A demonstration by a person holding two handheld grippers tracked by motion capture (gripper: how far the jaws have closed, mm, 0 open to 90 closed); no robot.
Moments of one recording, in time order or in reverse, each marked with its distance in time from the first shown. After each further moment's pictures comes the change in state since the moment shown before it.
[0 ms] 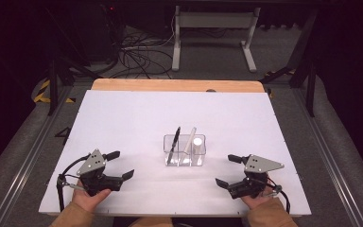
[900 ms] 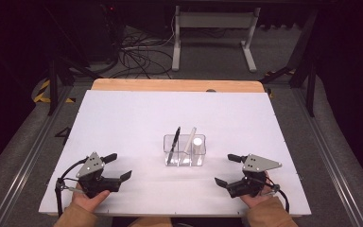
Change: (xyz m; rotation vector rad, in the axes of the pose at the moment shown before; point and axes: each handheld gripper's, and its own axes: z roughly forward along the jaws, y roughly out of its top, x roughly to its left) left arm 0.004 -0.012 0.001 0.007 0.049 -0.029; right arm -0.001 0.000 0.004 0.023 -0.016 -0.009
